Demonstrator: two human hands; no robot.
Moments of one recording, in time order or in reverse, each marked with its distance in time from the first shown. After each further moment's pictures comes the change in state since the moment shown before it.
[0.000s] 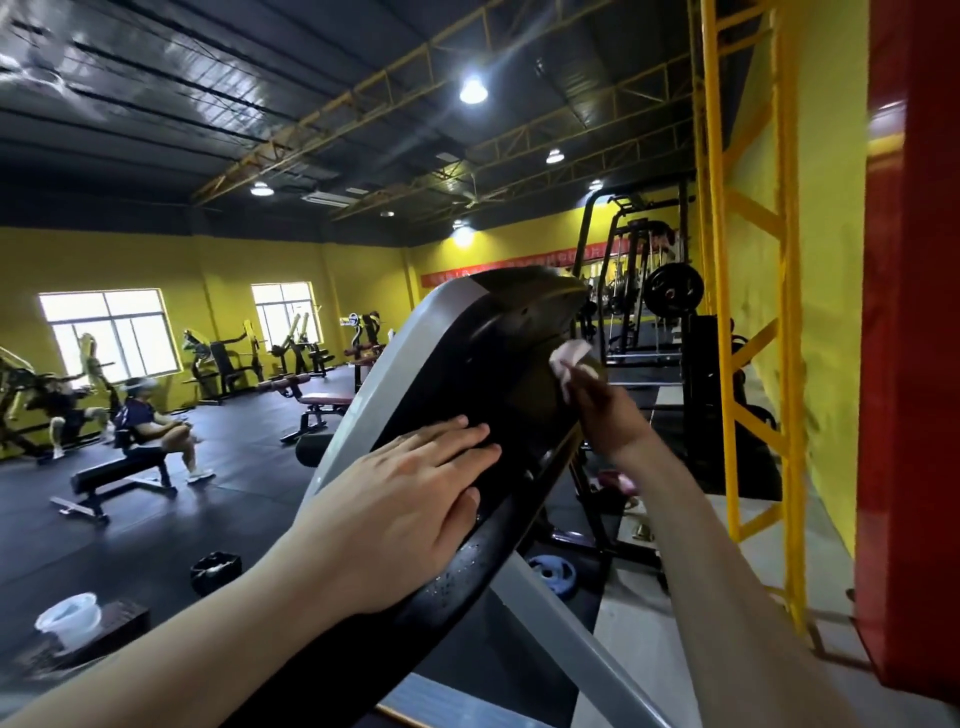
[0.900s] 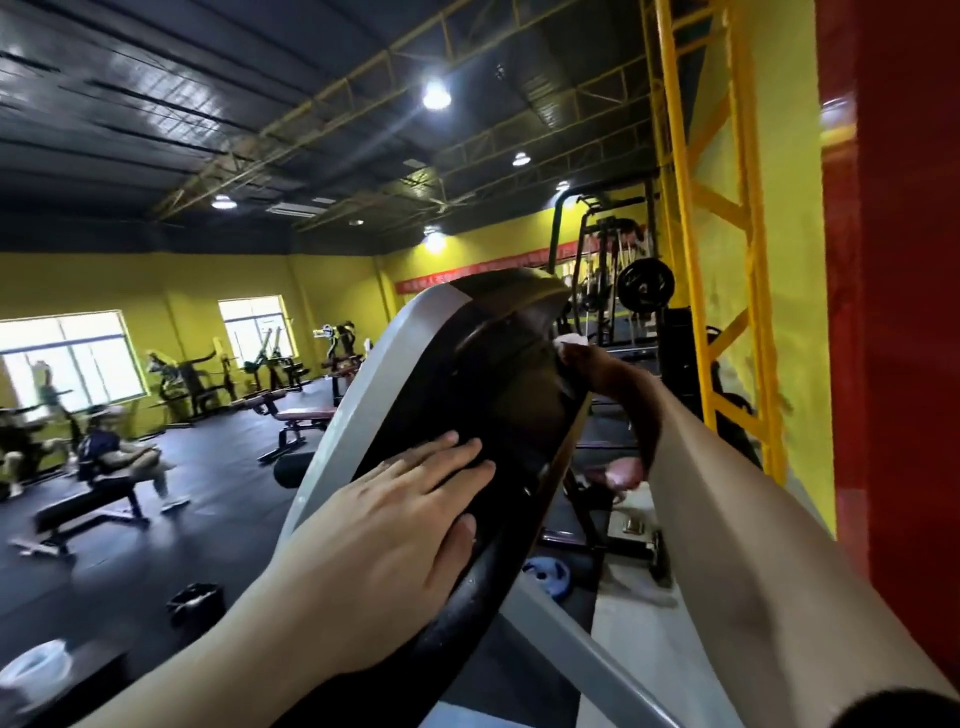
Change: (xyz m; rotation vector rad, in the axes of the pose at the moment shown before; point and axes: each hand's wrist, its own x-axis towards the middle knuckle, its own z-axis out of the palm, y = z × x) left_hand 0.001 -0.007 0.003 -0.031 0.009 0.022; right_hand 0.145 0.072 -0.011 -0.079 -0.308 0.070
